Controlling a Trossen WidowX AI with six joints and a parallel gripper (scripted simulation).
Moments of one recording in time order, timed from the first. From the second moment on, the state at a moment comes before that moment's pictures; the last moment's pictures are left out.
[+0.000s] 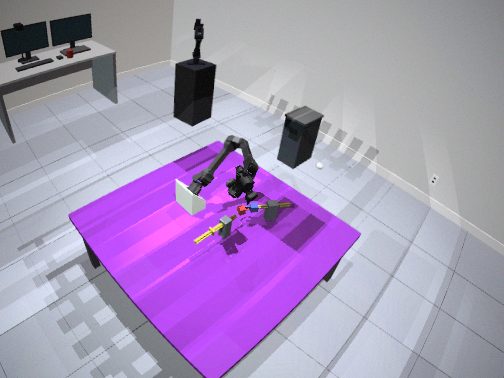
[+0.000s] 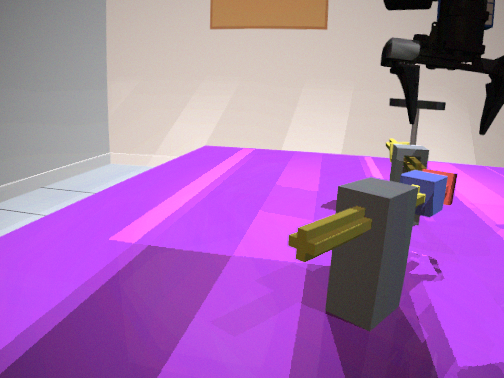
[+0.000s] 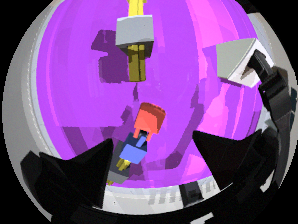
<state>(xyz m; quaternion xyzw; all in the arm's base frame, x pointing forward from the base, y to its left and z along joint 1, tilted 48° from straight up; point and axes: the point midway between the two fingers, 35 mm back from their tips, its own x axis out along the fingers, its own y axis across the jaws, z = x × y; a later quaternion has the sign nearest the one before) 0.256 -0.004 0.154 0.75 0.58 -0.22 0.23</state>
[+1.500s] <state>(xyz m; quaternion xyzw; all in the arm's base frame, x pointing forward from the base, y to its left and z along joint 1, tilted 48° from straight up) 0.271 0.059 0.092 0.78 0.54 -0.31 0.06</state>
